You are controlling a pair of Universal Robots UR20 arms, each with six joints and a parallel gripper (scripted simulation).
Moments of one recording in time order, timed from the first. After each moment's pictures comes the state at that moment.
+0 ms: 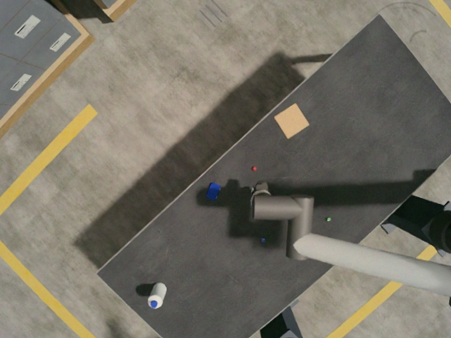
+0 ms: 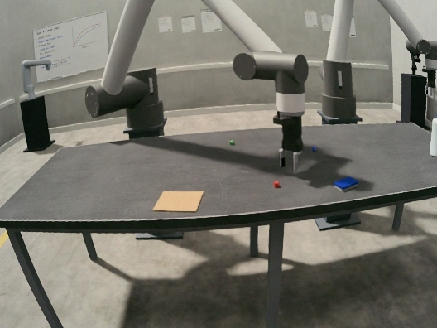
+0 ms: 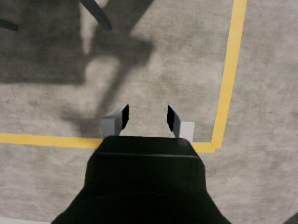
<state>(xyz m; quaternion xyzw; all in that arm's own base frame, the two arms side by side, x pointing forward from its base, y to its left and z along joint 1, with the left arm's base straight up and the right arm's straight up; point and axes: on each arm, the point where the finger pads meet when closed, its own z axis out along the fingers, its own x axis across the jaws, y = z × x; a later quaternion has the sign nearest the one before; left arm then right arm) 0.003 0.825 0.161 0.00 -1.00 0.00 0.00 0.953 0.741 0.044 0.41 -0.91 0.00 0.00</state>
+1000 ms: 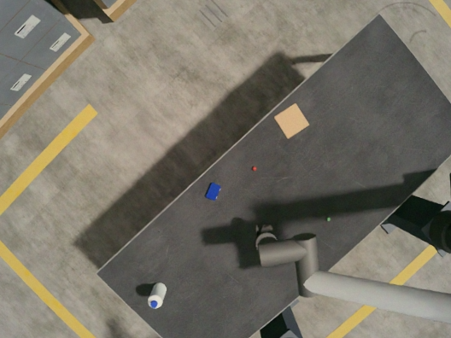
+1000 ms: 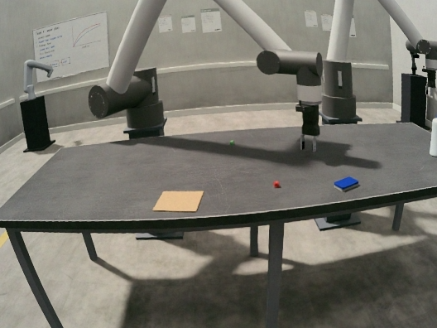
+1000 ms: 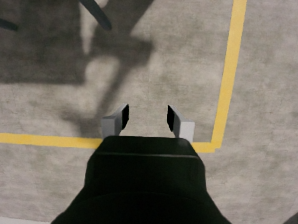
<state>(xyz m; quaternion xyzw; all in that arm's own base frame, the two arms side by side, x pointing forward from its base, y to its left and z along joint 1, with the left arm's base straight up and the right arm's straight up) 0.003 0.825 0.161 0.00 -1.00 0.00 0.00 0.770 0.855 0.044 0.41 -0.91 0.00 0.00</state>
